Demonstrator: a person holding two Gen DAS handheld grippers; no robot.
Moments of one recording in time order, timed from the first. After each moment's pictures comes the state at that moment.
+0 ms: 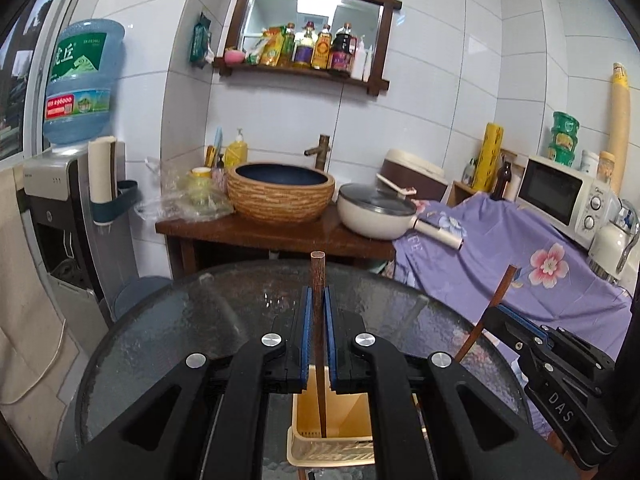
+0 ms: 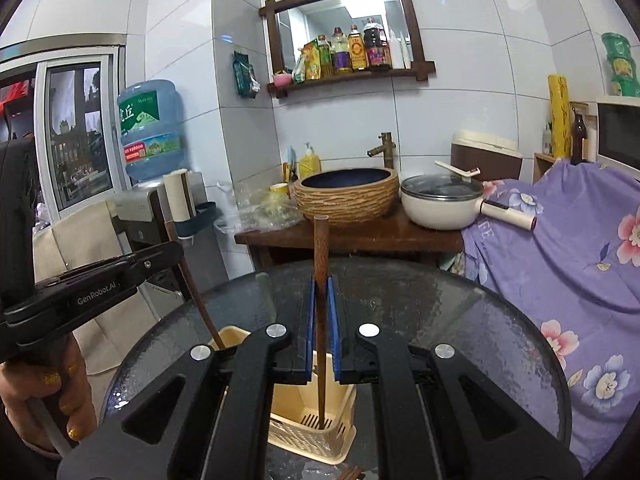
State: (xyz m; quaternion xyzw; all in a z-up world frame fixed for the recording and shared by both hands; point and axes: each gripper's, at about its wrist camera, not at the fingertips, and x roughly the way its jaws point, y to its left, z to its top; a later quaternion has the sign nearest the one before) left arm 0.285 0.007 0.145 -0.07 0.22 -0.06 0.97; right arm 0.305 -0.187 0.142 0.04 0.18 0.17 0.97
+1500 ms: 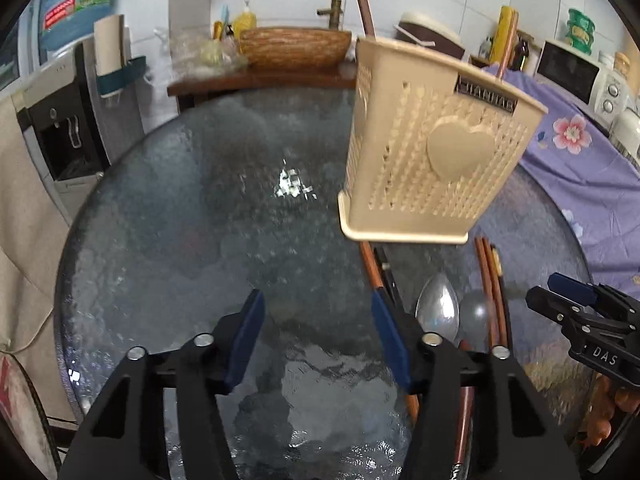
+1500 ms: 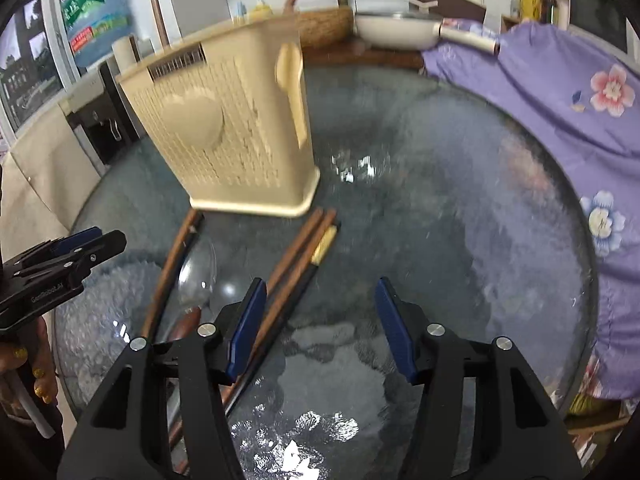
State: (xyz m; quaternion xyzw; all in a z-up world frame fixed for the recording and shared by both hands) left arm 0.215 0.037 -0.032 -0.02 0.42 -0.06 0.91; right arm 0.228 -0.201 -0.035 0.03 0.43 0.10 0.90
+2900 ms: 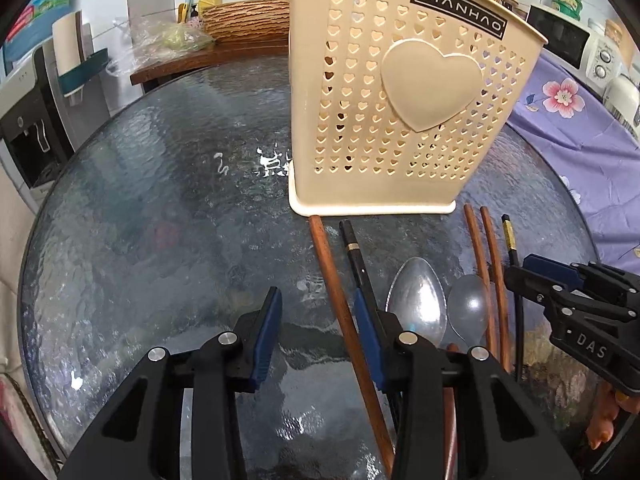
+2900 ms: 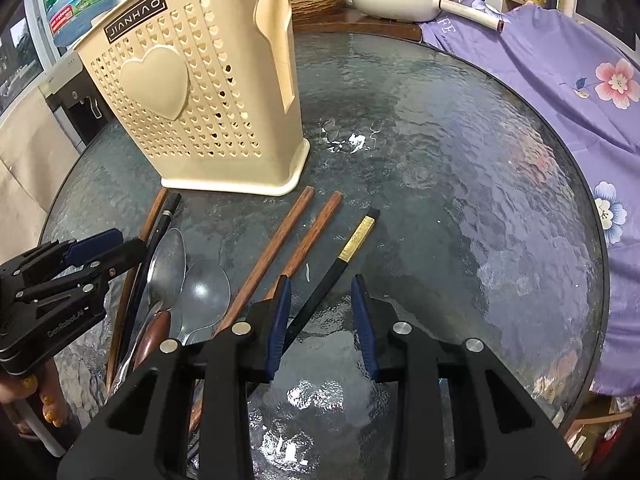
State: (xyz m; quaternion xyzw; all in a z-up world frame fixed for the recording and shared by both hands) left arm 0.232 -0.005 -0.059 0.01 0.45 -0.08 0.89; right arm 0.259 -0.187 -0.049 0.02 0.47 0.08 0.88
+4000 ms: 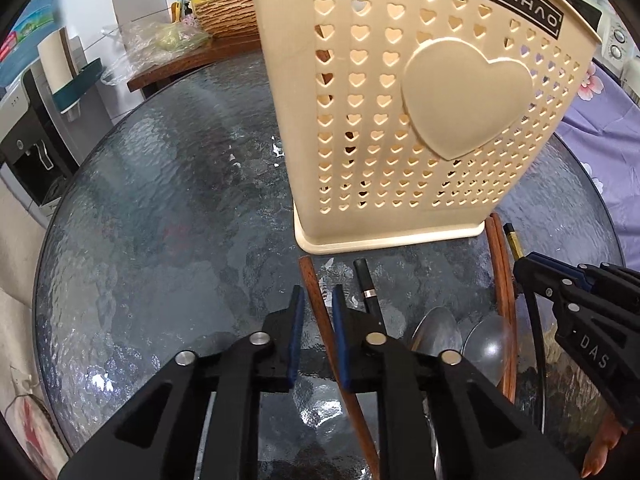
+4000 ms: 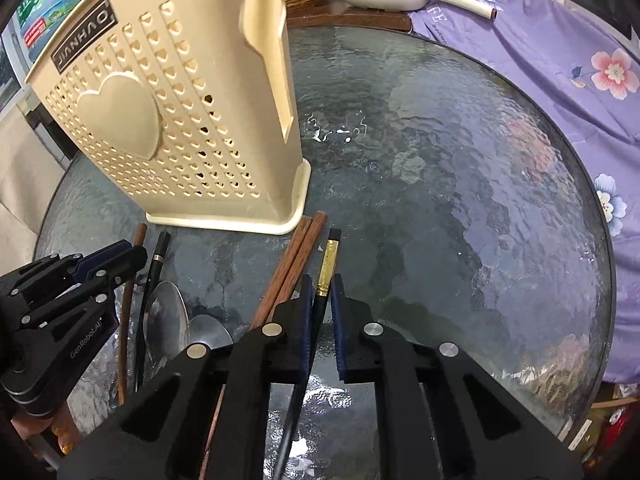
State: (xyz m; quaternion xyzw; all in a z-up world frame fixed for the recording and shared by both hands) left arm 0.281 -0.013 -0.057 0.05 0.47 -0.06 0.88; right arm 0.299 -0.173 -0.047 0.03 0.49 0.04 0.87
